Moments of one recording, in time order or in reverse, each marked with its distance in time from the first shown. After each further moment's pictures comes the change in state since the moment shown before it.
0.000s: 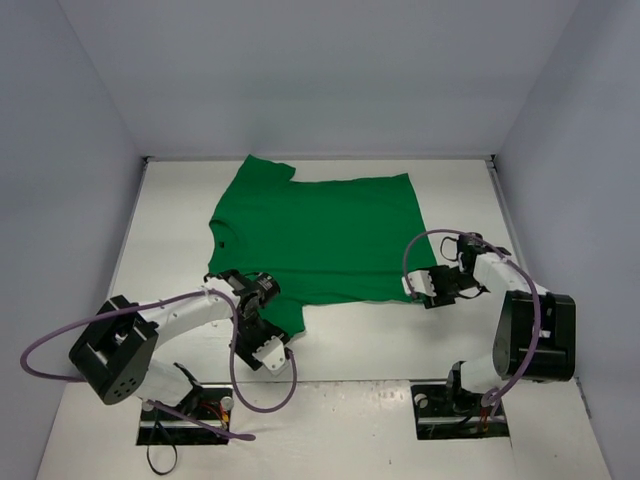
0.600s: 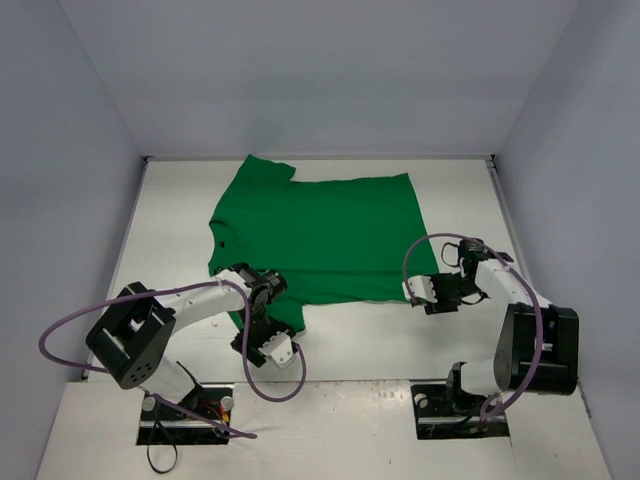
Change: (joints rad) left arm -0.005 0.111 0.075 -0.037 -0.012 -0.044; right arm 0.000 -0.095 -0.041 -0.064 0.038 0.050
